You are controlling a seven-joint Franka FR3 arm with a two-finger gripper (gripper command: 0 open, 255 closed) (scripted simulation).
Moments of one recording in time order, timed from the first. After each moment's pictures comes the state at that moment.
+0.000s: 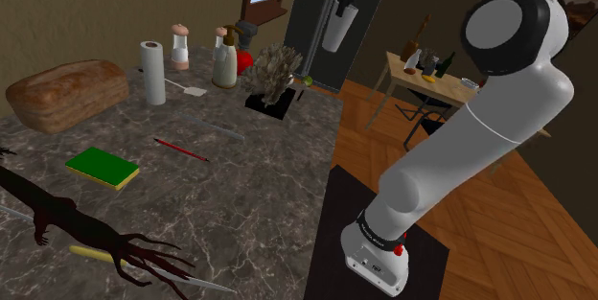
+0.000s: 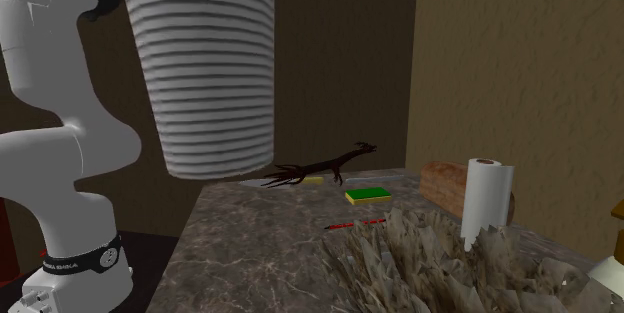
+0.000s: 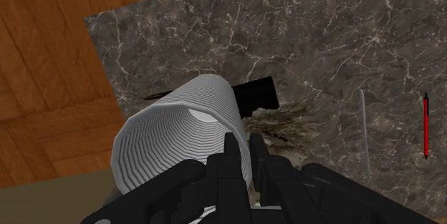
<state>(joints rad) -0.30 -0.12 -0.10 -1.52 -0.06 1.52 -0.54</state>
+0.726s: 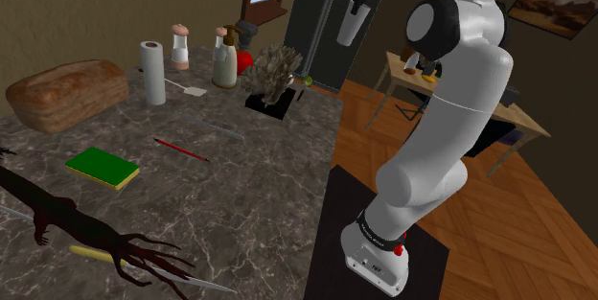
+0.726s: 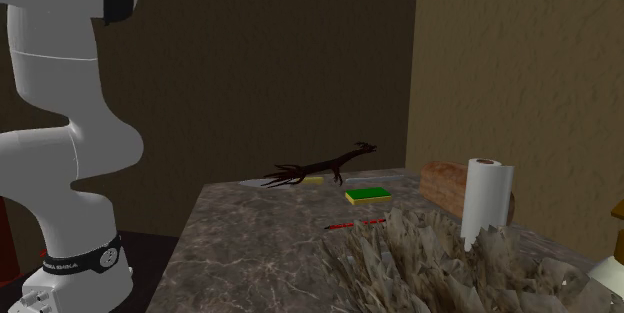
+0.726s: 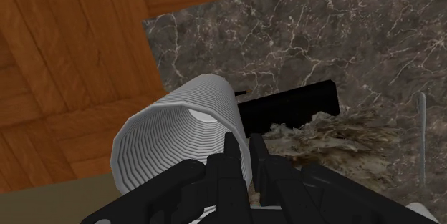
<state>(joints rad) -0.45 0.22 -0.23 -1.09 0.04 1.43 -0.79</state>
